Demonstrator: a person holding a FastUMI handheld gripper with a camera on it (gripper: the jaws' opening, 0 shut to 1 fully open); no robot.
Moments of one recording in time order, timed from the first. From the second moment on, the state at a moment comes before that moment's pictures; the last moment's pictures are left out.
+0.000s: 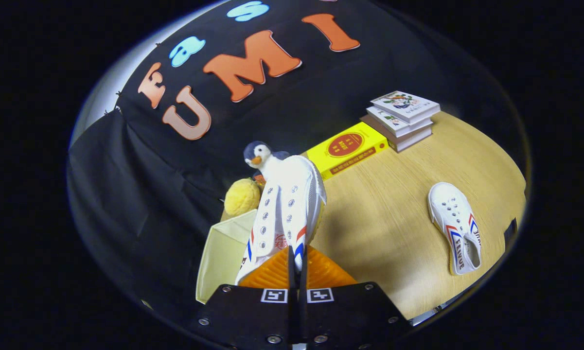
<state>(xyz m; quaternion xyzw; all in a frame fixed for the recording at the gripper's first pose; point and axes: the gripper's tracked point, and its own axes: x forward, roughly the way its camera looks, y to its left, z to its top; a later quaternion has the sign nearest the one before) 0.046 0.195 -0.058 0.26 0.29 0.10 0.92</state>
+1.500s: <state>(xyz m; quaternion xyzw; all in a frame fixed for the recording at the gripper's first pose) 0.049 0.376 -0.109 0.14 0.37 0.12 0.91</state>
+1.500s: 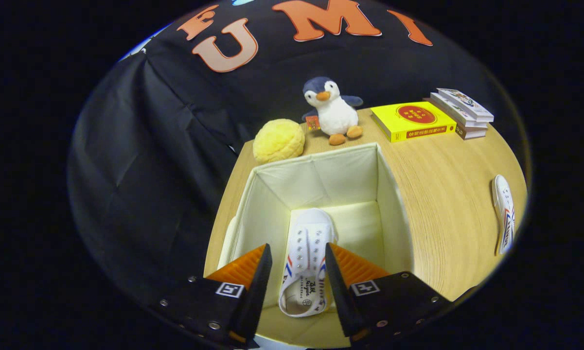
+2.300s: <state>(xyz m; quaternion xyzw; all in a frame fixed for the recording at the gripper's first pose) 0.018 0.078 -0.087 0.16 0.30 -0.02 0.94</state>
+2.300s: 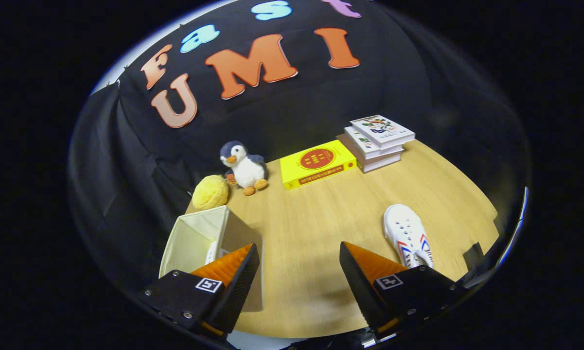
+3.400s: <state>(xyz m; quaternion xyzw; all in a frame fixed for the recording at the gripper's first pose) 0.007 -0.091 -0.259 0.08 0.43 -0.03 0.90</state>
